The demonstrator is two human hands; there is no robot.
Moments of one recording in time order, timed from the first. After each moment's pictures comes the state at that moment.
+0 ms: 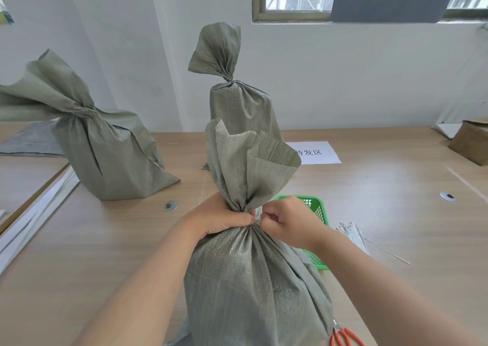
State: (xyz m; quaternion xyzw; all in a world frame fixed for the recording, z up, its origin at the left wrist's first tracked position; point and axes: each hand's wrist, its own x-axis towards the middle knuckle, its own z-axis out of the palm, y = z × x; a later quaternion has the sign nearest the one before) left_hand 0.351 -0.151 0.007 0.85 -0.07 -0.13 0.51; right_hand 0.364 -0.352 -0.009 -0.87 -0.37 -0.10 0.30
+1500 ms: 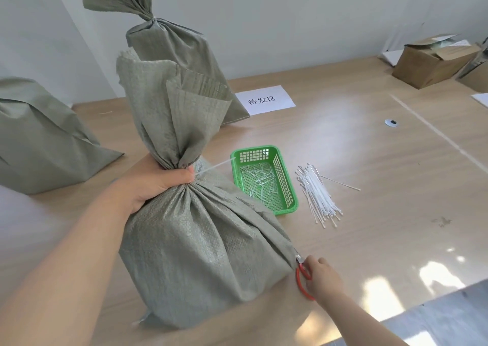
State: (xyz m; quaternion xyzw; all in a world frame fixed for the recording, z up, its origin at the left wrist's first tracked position) left_hand 0.372 -0.157 -0.011 0.80 -0.03 -0.13 0.59; right_hand 0.228 -0.509 -0.285 -0.95 0.15 0.20 0.19
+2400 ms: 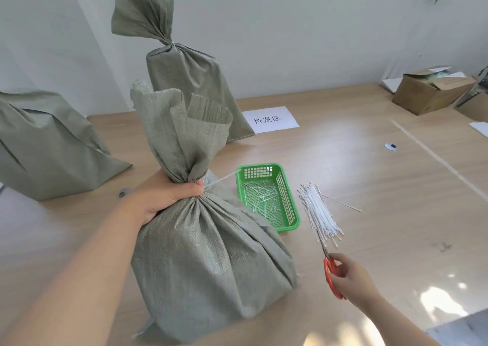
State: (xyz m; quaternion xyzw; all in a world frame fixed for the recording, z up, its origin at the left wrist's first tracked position) left_hand 0.366 -0.154 -0.011 0.77 -0.03 -0.14 0.63; right_hand 0.235 -0.560 -0.211 -0.88 0.21 0.10 0.42
